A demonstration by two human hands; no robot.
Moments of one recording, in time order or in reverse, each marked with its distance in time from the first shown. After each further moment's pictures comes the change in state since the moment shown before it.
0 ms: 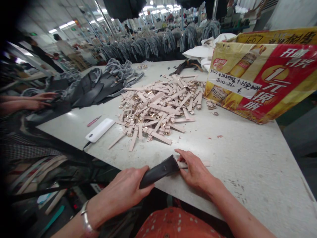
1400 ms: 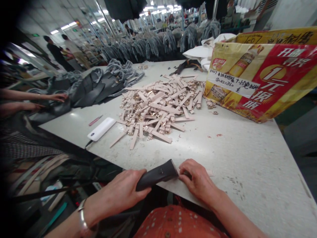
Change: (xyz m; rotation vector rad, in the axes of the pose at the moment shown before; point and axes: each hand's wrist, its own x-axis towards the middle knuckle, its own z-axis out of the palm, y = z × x) left_hand -0.011 -0.002 0.005 -0.053 -0.062 0.009; right_hand -0.030 -0.013 -0.001 0.043 -0.020 -0.057
